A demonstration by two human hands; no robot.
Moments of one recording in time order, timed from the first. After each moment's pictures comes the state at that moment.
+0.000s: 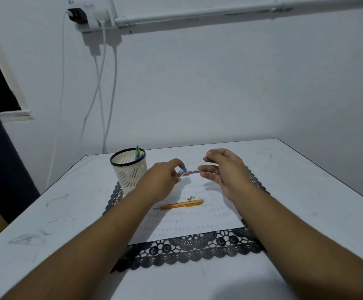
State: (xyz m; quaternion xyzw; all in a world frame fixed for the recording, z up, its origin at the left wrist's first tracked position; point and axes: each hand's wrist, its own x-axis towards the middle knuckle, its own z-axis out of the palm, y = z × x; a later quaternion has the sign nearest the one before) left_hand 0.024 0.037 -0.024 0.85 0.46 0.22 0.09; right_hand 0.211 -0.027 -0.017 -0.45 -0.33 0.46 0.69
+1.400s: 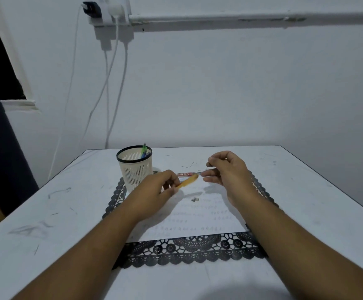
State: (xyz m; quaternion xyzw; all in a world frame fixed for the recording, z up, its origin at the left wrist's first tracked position) left_hand -0.021 0.005 -0.034 0.86 0.38 0.29 0.19; right_hand 0.203 -0.031 -0.019 -0.47 -0.40 0.39 0.68
